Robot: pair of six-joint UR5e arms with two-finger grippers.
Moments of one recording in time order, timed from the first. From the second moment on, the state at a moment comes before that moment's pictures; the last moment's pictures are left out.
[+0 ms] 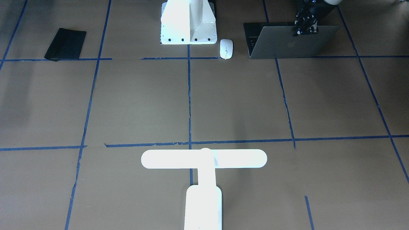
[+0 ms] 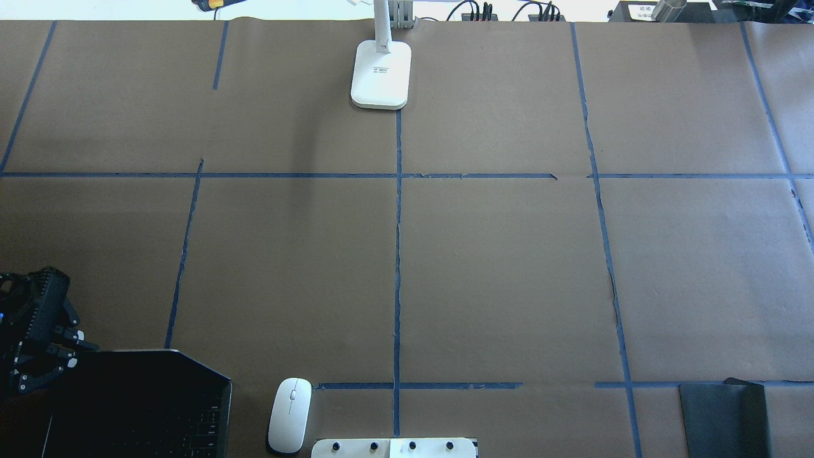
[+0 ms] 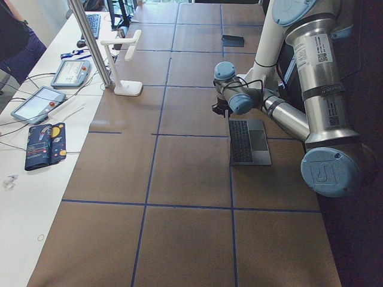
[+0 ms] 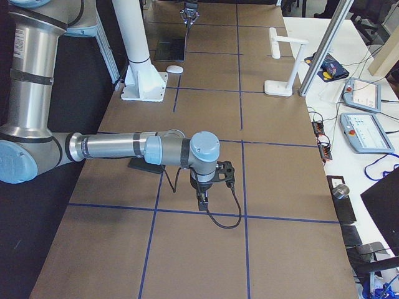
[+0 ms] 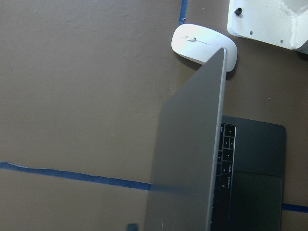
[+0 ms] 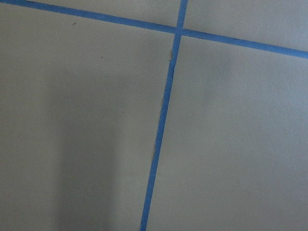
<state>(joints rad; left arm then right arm) -0.67 -1.27 -2.33 -1.91 -2.22 0.39 1.56 -1.78 1.87 -1.69 2.31 -0.18</state>
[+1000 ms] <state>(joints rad) -0.89 -1.46 -2.32 -1.71 -2.22 0.73 1.56 -1.78 1.87 -1.69 2.31 -0.18</state>
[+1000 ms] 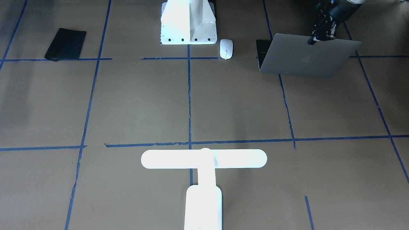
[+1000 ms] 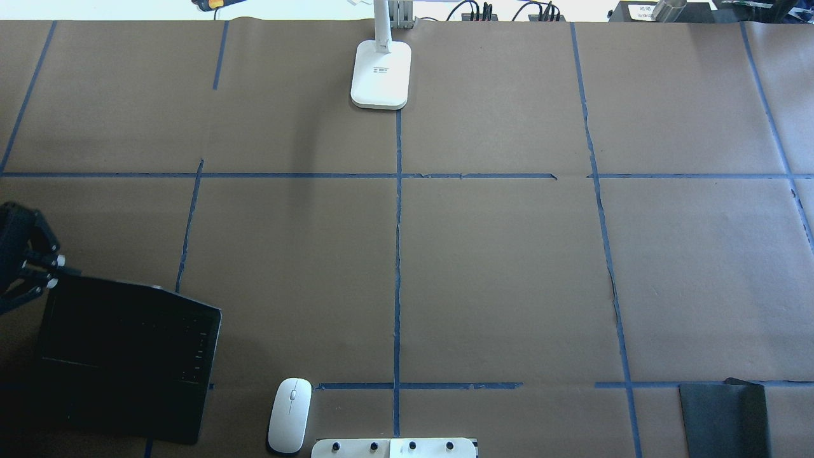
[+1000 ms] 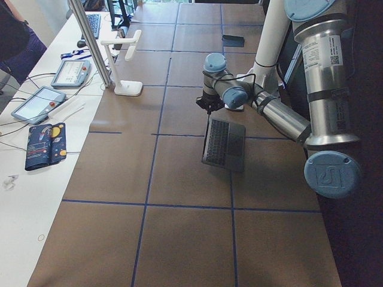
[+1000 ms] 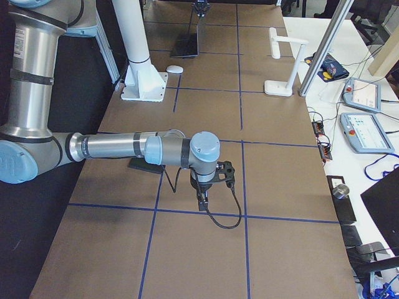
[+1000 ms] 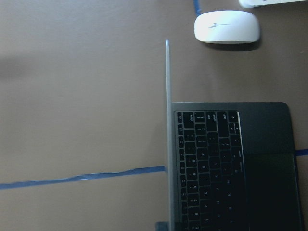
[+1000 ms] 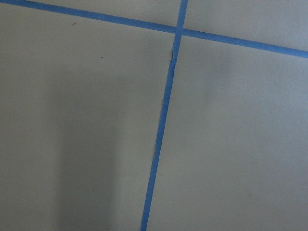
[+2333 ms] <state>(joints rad) -0.94 -2.44 -1.43 -1.65 -2.21 0.56 1.56 -1.78 1.87 -1.69 2.31 -0.18</state>
